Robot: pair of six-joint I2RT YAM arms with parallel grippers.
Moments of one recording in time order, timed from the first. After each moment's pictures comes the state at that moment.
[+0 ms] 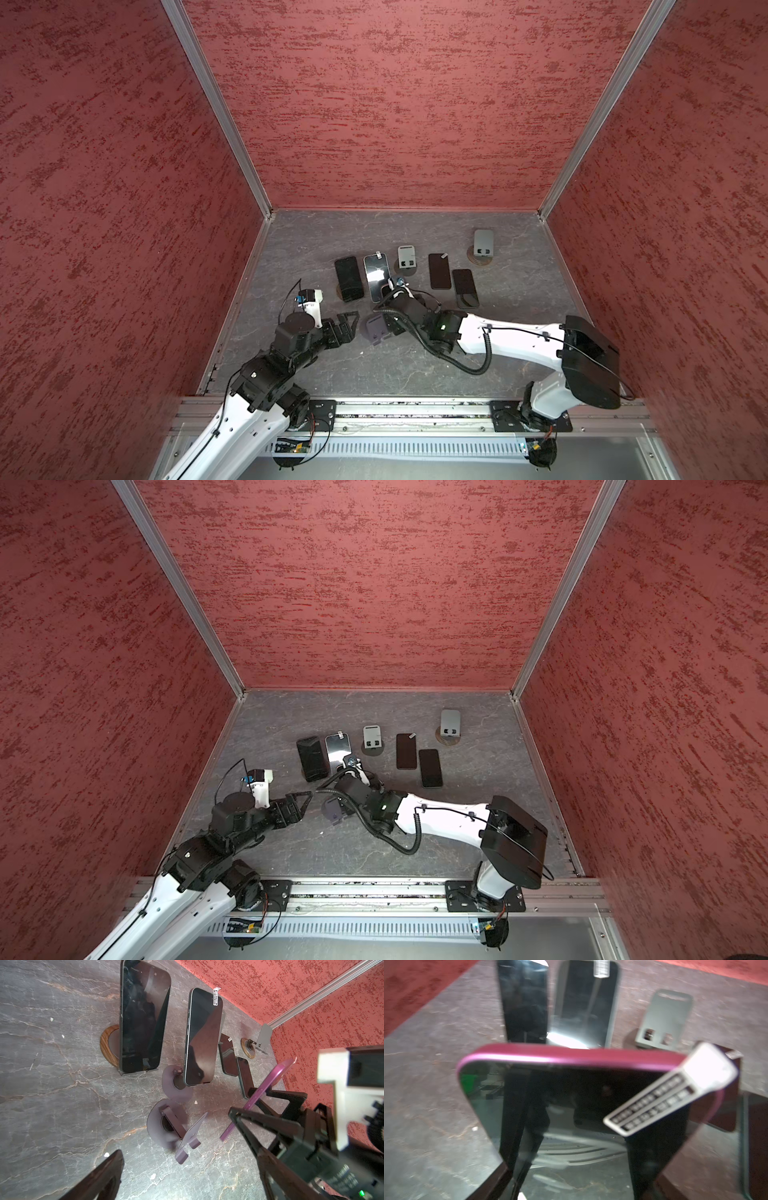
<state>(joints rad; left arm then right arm) -0.55 0.41 0.48 -0.60 0.00 -0.74 1.08 1.57 1.02 -0.23 0.45 0.53</state>
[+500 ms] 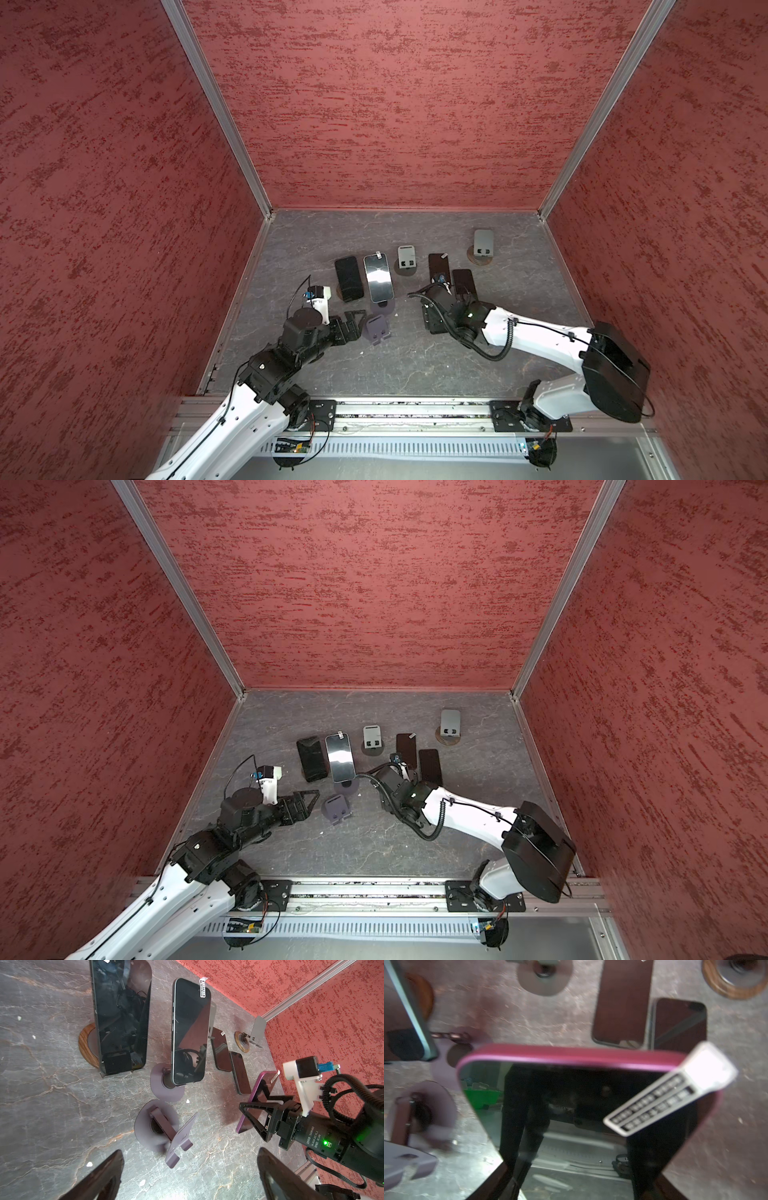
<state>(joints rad) -0.60 0.49 0.48 -0.51 0.01 -0.74 0.88 1.42 0.85 -0.48 0.37 0.64</state>
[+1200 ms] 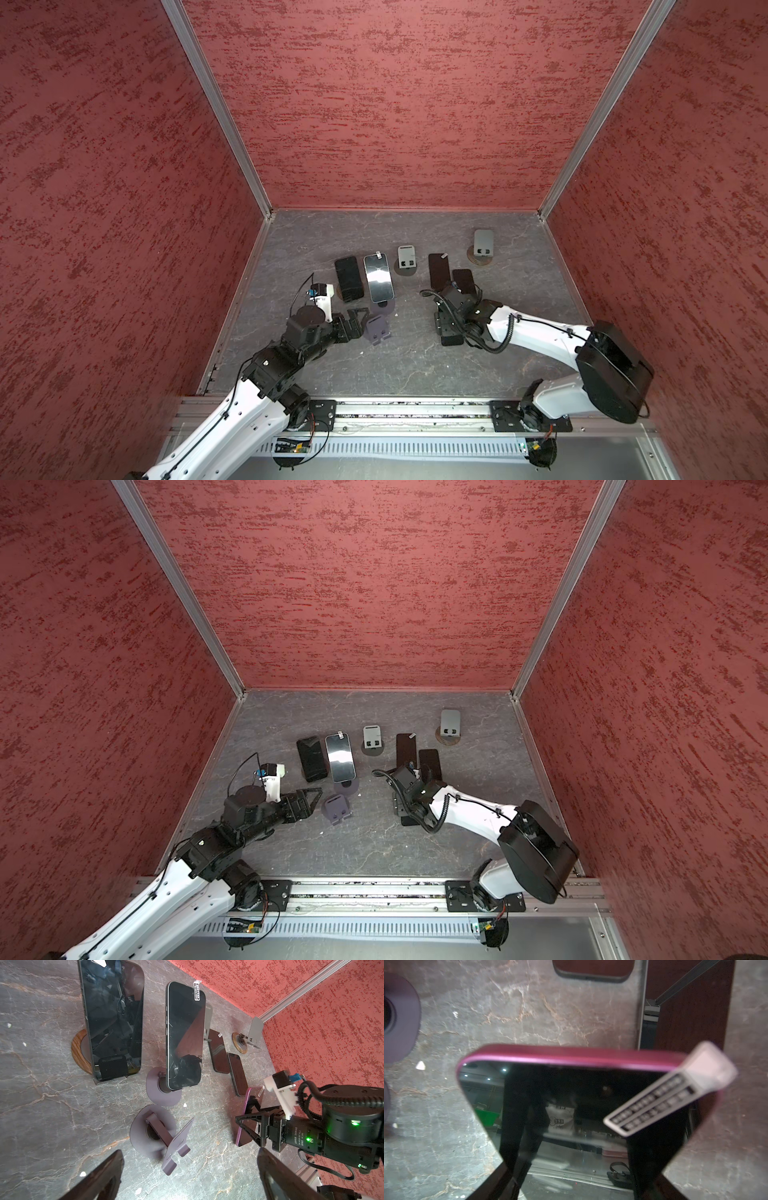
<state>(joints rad) -0.61 0.52 0.48 -0.47 0.00 -0.73 0.77 1.46 0.78 -0.51 0.21 0.65</state>
